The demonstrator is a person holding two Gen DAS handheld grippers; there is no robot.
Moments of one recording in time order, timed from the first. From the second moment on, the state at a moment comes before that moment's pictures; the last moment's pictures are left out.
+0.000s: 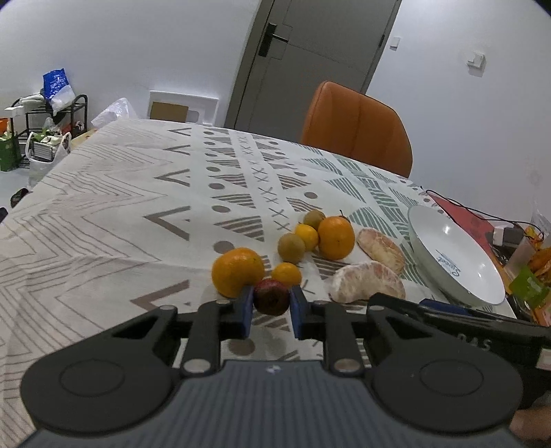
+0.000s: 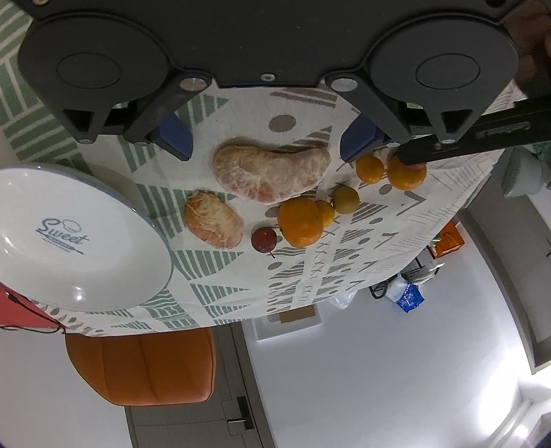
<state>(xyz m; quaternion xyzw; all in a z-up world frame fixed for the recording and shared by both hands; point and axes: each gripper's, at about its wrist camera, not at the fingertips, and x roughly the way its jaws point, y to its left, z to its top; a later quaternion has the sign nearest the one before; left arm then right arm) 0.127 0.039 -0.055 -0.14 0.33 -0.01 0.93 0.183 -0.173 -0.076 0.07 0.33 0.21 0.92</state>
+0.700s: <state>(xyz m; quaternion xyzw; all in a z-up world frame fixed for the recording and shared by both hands) 0.117 0.055 -0.053 -0.15 0.32 0.02 0.94 0.198 -0.127 -0.085 -0.02 0.33 0.18 0.93</state>
